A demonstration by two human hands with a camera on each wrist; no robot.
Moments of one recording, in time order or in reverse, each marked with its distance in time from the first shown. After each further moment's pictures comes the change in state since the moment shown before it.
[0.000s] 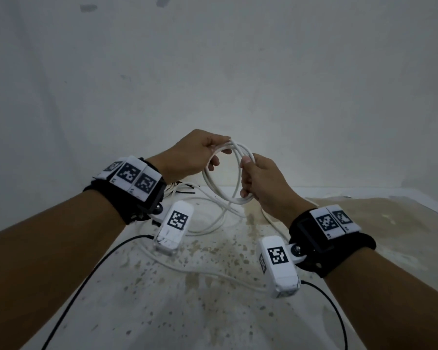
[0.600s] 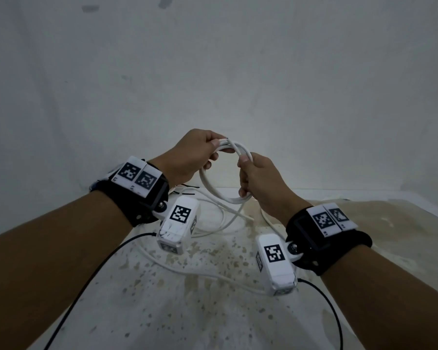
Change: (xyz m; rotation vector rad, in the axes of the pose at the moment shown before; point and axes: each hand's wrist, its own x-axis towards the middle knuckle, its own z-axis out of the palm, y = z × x) left_hand 0.007 -0.003 0.006 -0.238 0.134 -0.142; right_hand 0.004 -0.006 0.007 -0.080 0.011 -0.007
